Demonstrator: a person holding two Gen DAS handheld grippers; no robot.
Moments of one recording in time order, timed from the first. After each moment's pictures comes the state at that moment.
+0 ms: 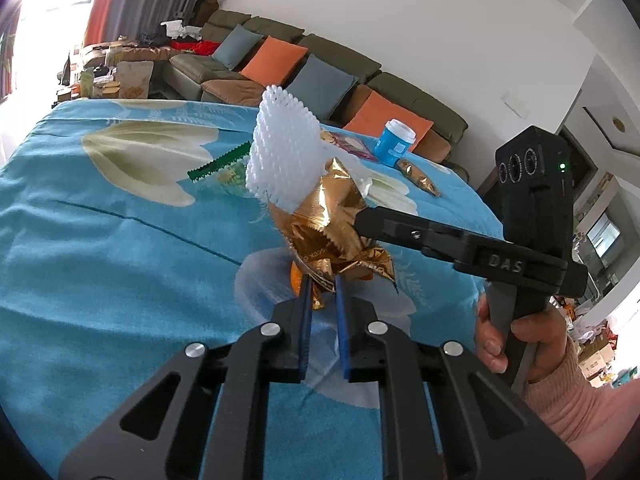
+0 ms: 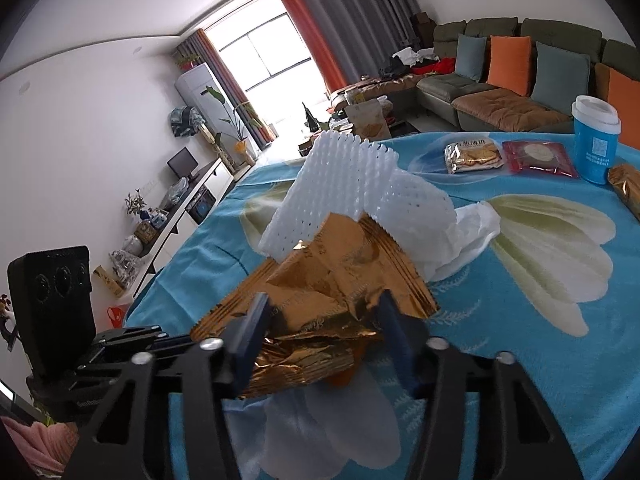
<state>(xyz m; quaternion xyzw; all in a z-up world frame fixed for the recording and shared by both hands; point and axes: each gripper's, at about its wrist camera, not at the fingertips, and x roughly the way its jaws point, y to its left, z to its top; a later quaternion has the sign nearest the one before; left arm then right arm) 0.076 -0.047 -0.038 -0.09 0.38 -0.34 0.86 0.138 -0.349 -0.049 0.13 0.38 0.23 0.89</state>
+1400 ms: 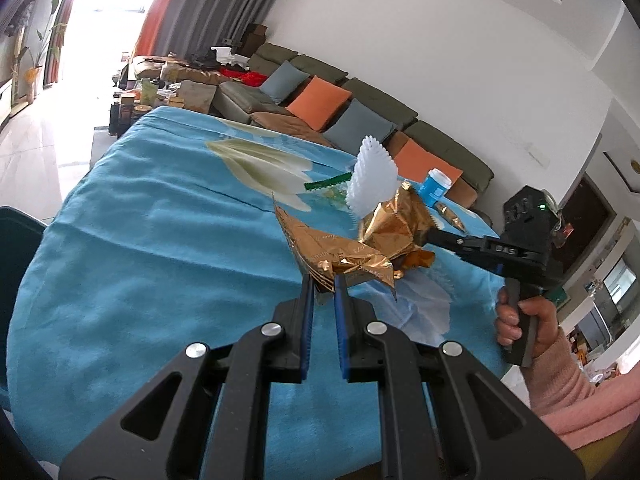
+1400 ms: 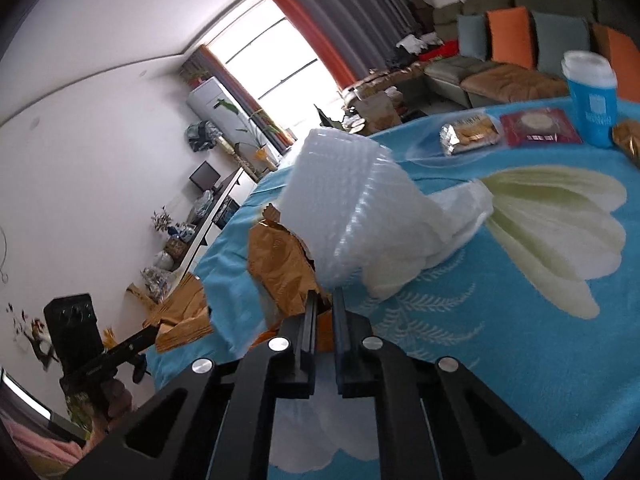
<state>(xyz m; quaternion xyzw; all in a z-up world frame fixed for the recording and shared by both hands) 0.034 0.066 -0.033 -0.14 0.33 -0.26 0.89 0.140 -0.373 -0.055 0.19 0.38 0.27 0.87</state>
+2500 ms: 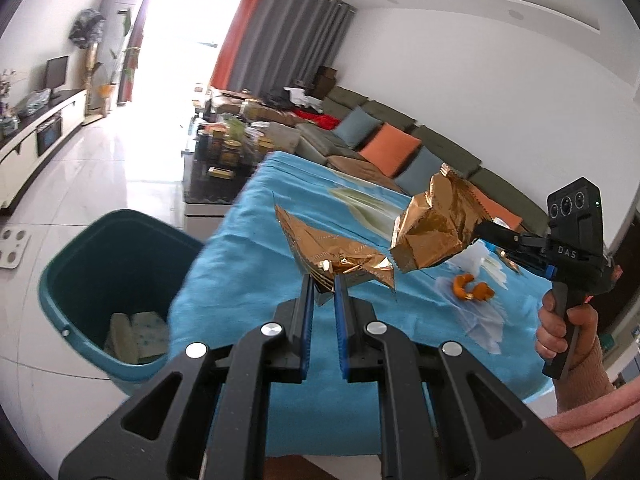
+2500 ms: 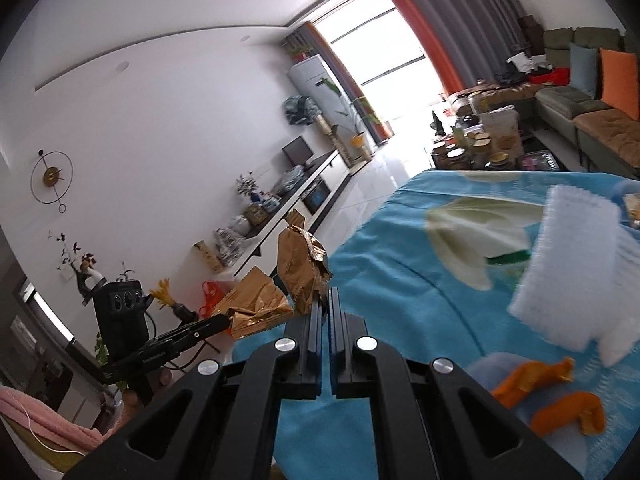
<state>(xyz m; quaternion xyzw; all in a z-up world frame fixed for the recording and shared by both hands) -0.029 0.167 -0.010 -0.15 0.28 -0.12 0.94 0.146 -0.235 -0.003 0.14 0.33 0.43 0.83</state>
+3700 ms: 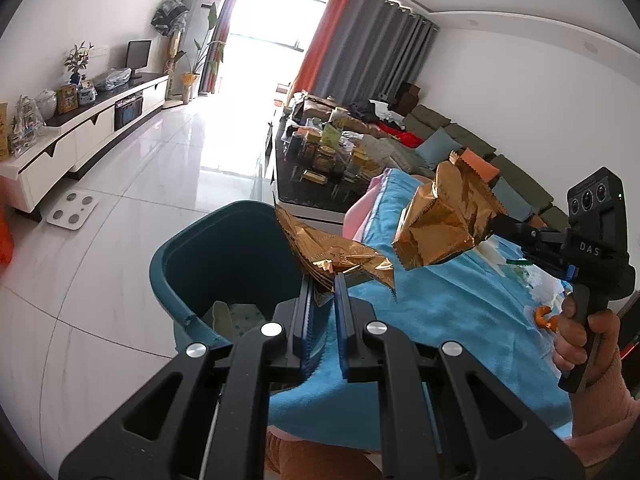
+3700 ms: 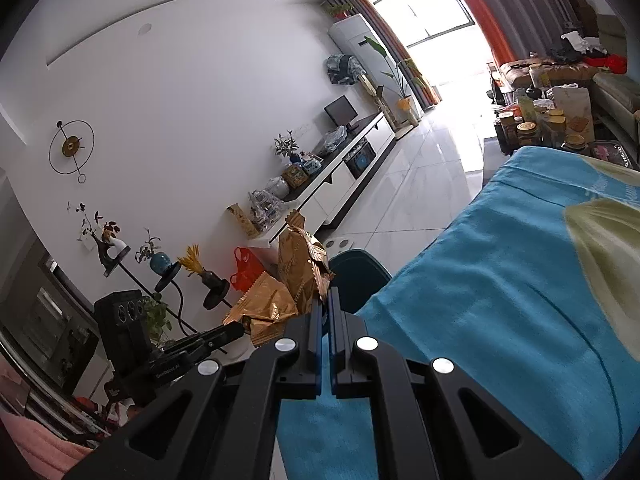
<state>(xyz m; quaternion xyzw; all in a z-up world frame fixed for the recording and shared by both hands) -0.044 0.258 -0.027 -0.19 0.29 0.02 0.94 0.176 -0.091 -0.015 0.11 0.37 0.51 0.77</state>
